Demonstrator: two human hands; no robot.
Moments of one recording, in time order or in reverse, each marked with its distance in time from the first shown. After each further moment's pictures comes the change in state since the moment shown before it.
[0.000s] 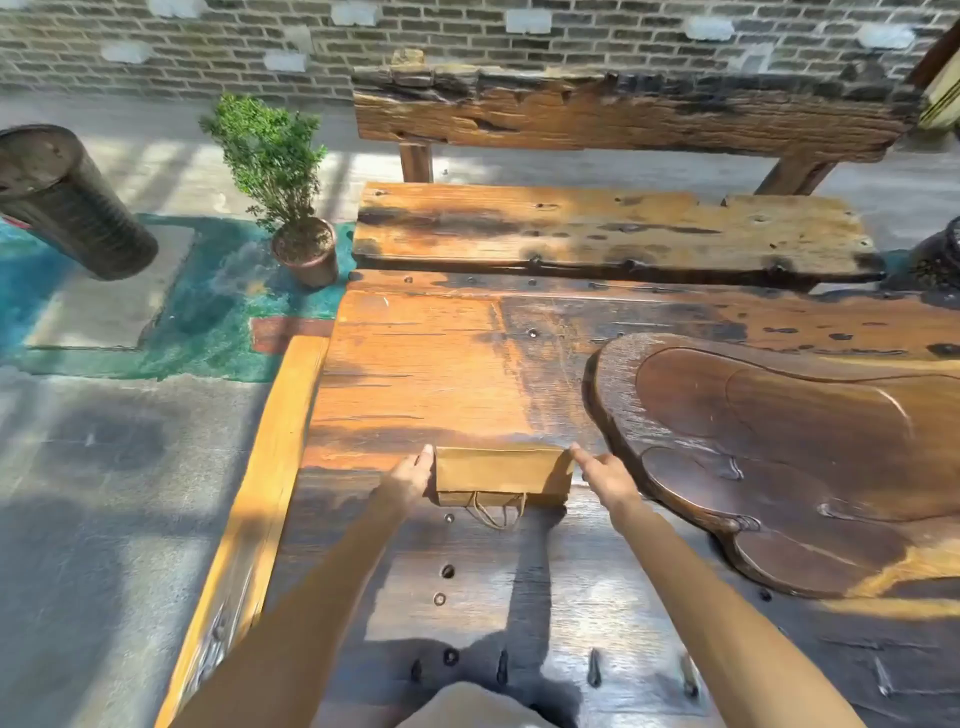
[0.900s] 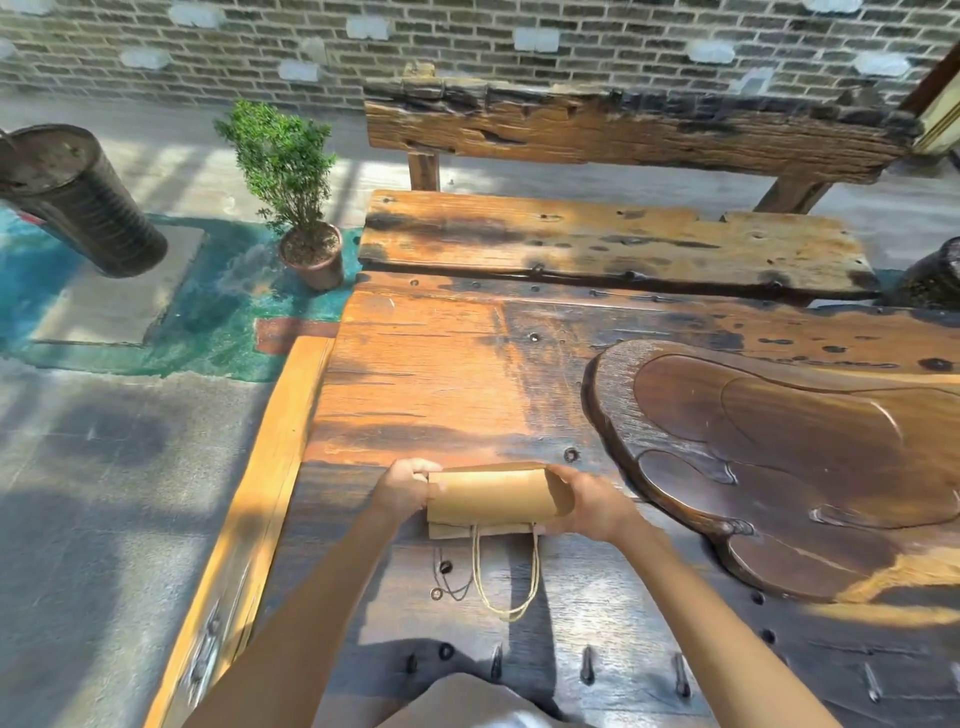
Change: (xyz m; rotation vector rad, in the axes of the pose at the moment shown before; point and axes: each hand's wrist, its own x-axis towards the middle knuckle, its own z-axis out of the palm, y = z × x) left_hand -0.032 -0.008 -0.006 -0.122 -0.051 0.115; right_hand -0.025 0.015 -0.004 -0.795 -0.266 -0.402
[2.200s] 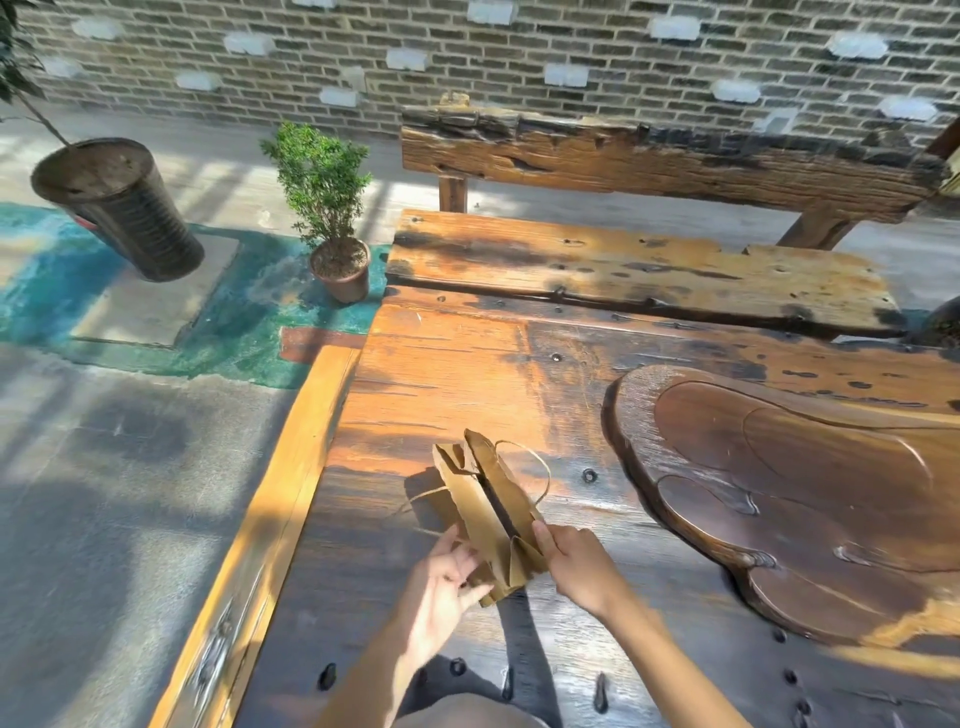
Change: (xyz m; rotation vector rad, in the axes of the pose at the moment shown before) left_hand -0.081 -0.064 0.043 -0.968 -0.359 0.011; right_hand -0.050 -0.051 0.045 0.197 0.149 -0.107
